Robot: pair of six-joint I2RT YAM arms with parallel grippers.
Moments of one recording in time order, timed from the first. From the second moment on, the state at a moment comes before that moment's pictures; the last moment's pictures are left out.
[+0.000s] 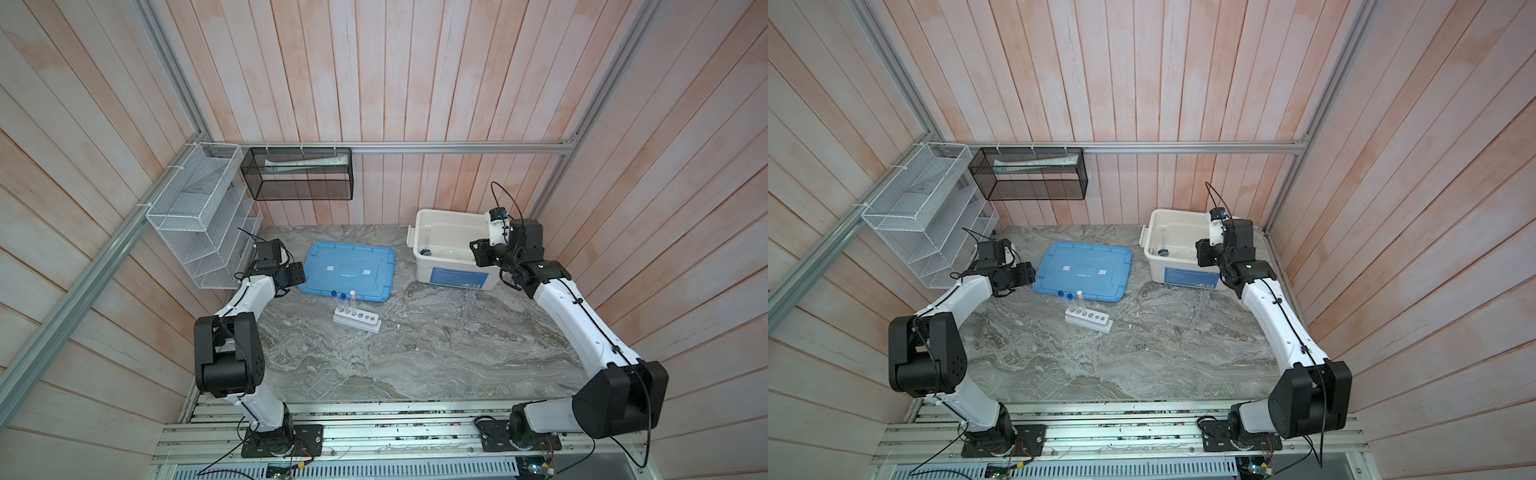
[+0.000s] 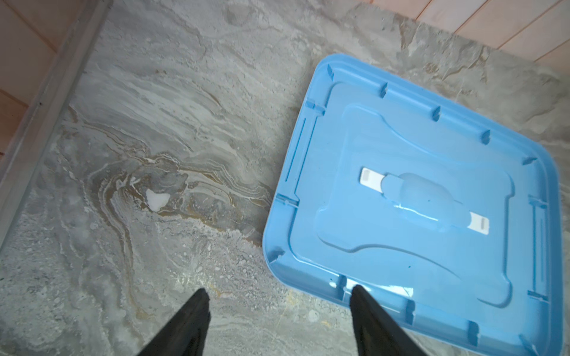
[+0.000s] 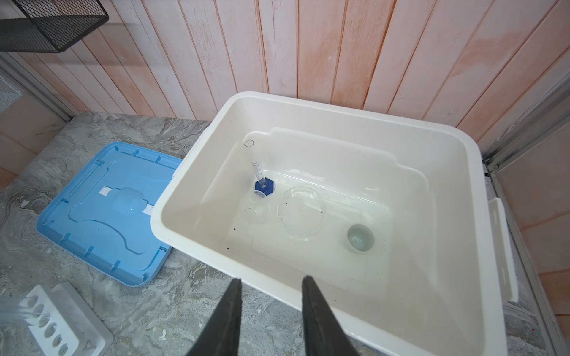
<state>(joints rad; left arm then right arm) 0.11 1.72 1.18 -0.35 0.10 -0.13 0.18 1.41 1.27 -0.38 -0.15 0.06</state>
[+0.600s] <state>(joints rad) 0.11 1.88 1.23 -0.38 0.10 -0.06 0.19 1.47 1.22 -0.33 -0.20 0.07</state>
